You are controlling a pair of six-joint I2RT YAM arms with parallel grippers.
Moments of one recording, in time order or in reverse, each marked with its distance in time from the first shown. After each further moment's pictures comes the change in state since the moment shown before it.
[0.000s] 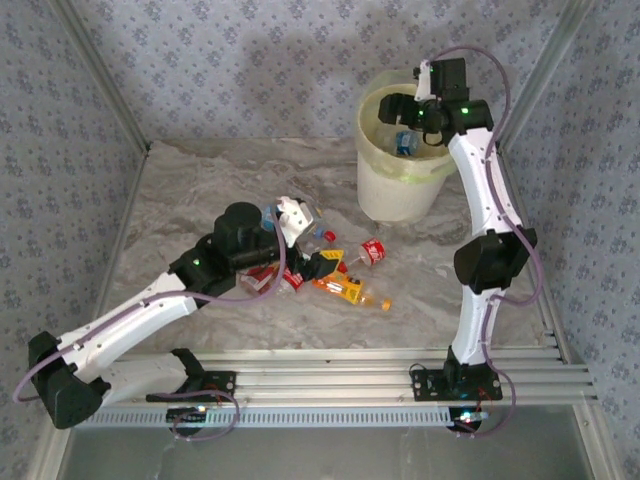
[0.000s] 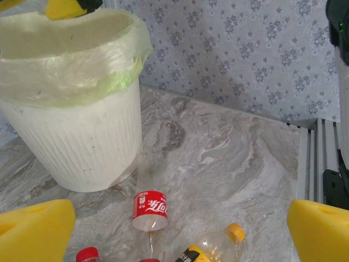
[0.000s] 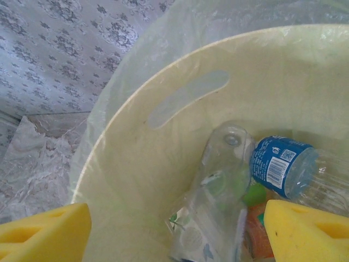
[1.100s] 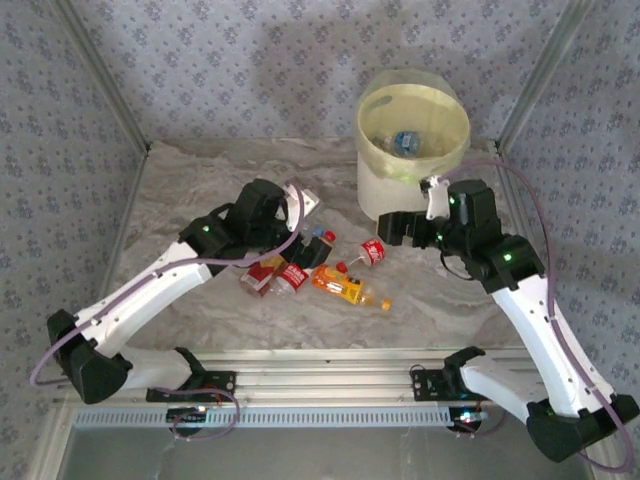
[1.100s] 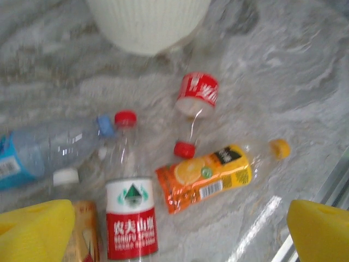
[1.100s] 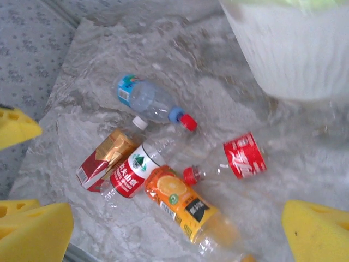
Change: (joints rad) left arm 0.054 0.211 0.285 -0.615 -0.196 -0.156; right arm 0.172 -1.040 -1.184 0.077 -0.072 0.159
